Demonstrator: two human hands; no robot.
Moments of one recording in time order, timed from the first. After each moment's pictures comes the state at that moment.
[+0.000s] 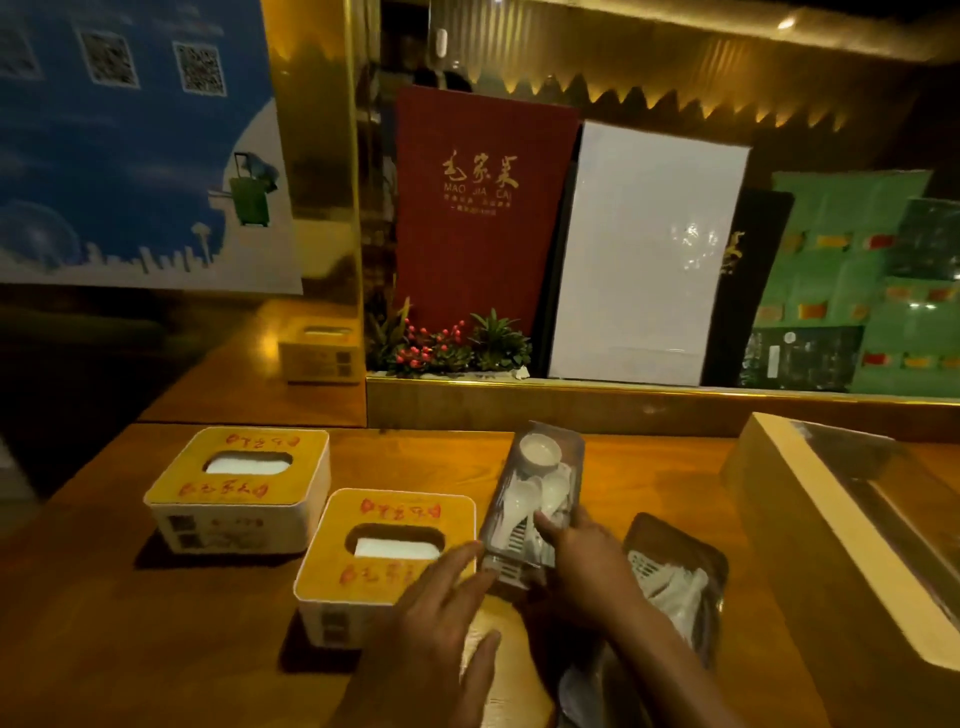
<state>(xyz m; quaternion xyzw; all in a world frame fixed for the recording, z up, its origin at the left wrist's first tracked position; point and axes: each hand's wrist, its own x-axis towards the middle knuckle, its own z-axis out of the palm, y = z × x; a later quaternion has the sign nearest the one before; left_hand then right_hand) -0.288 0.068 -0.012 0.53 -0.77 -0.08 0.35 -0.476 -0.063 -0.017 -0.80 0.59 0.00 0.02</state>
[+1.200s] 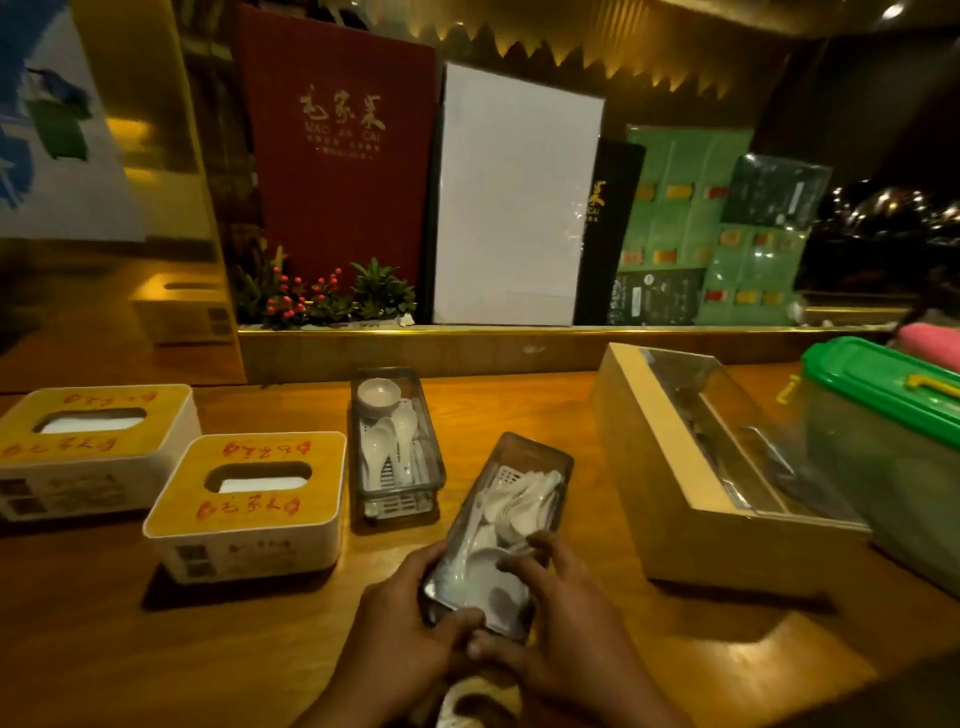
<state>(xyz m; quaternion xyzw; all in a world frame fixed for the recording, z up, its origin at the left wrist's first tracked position) -0.391 0.086 -0.065 0.57 -0.61 -0.38 0.41 -0.588 0.093 -0.021 -0.77 0.61 -0.15 0.14</state>
